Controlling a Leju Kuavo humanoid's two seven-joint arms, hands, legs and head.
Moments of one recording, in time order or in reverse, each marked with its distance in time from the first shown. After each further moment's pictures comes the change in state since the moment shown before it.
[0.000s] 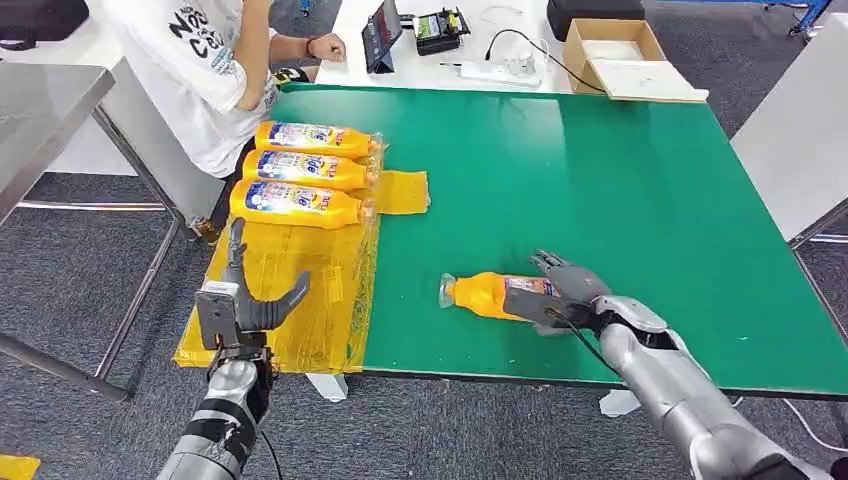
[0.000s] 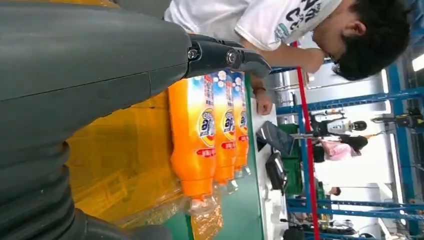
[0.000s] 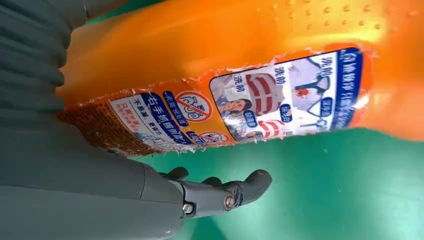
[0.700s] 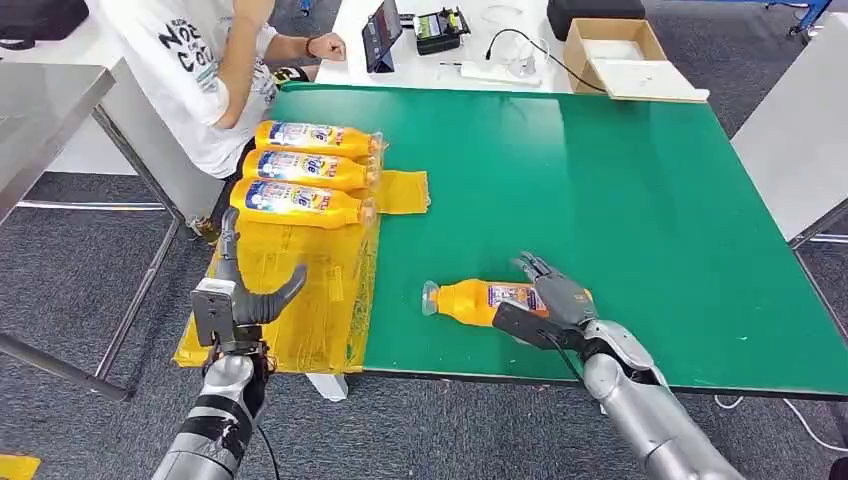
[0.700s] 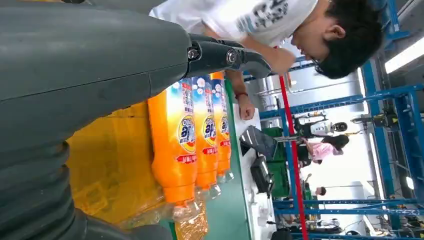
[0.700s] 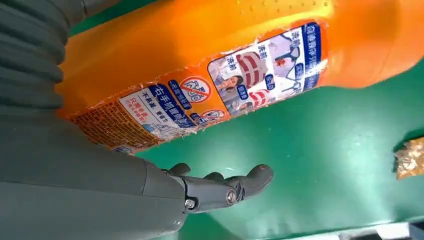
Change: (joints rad) left arm 0.001 0.003 0.000 -0.054 -0.041 0.028 -0.017; right arm 0.170 0.056 -0.151 -0.142 0.030 -0.188 -0.077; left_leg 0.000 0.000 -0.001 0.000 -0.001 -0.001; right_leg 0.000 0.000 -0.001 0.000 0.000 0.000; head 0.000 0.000
